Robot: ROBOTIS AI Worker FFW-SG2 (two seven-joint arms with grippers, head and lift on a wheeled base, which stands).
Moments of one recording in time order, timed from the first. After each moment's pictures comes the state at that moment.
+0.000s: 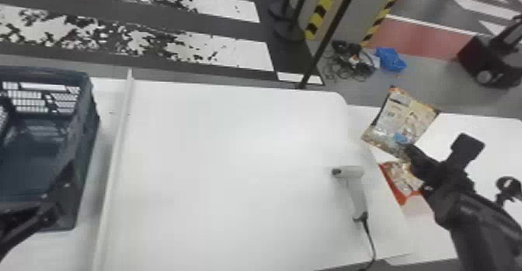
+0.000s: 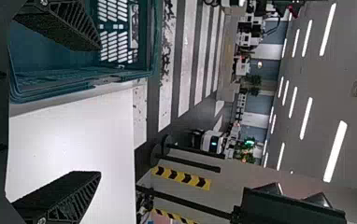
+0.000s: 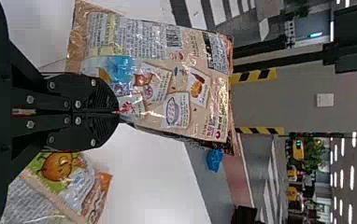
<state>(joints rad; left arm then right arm) 0.74 0.20 0.04 -2.39 0.27 0.32 -0.16 -0.08 -0.53 -0.45 -0.98 -0.43 0.21 0.13</state>
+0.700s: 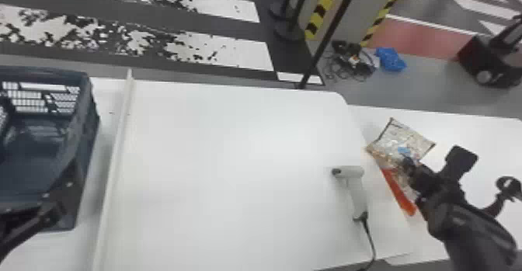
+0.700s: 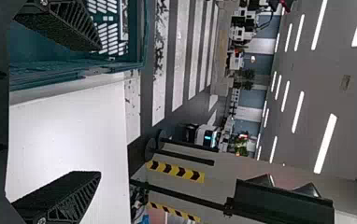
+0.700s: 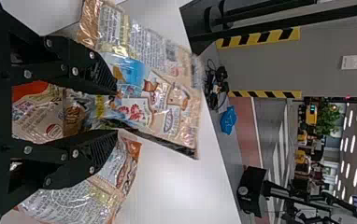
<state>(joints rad) 0.76 0.20 0.03 -2.42 0.27 0.31 -0.16 -0.03 -0.53 -0.41 -0.98 -0.48 0.18 -0.04</state>
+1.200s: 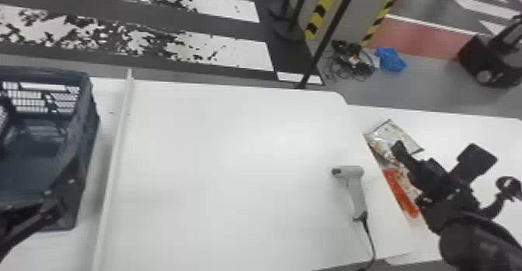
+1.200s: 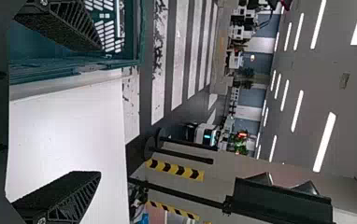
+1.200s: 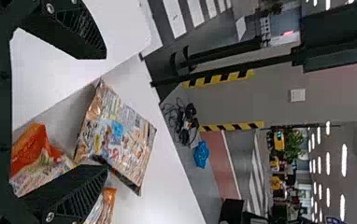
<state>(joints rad) 0.75 0.20 0.03 -2.44 0.27 0.33 -0.15 0.30 -0.42 -0.49 -1.56 -0.64 0.24 -0.05</state>
